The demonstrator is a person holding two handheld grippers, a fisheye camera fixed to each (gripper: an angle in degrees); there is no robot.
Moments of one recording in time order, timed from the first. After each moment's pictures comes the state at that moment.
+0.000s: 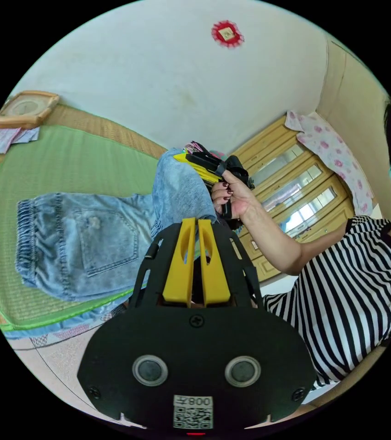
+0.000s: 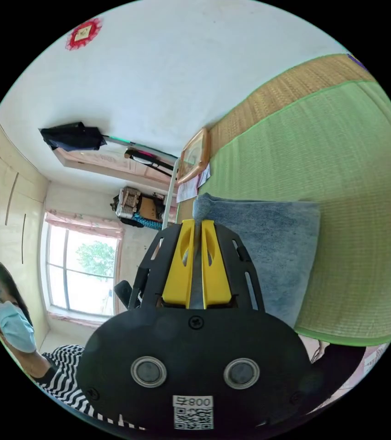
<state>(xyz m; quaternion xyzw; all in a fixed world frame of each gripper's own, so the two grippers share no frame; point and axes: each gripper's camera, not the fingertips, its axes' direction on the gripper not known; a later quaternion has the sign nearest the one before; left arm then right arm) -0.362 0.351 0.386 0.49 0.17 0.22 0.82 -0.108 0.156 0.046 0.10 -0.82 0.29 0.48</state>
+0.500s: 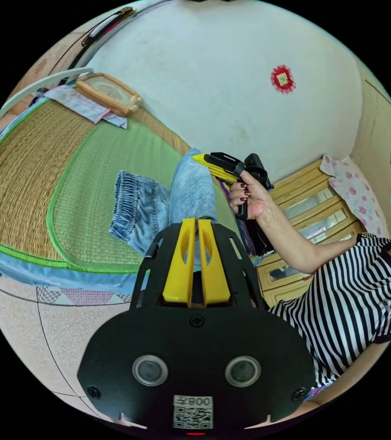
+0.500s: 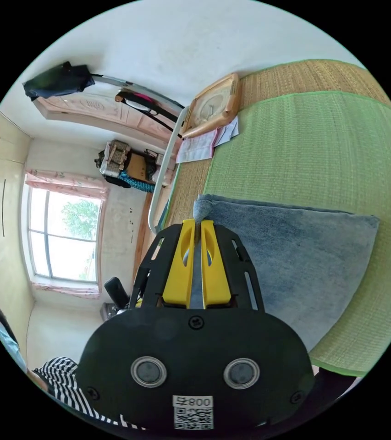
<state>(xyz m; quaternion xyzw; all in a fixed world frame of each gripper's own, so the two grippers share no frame) -0.533 0.469 0.319 0.54 0.18 0.07 0.82 -0.228 -0.072 -0.157 0.07 -0.82 0.17 0.55</state>
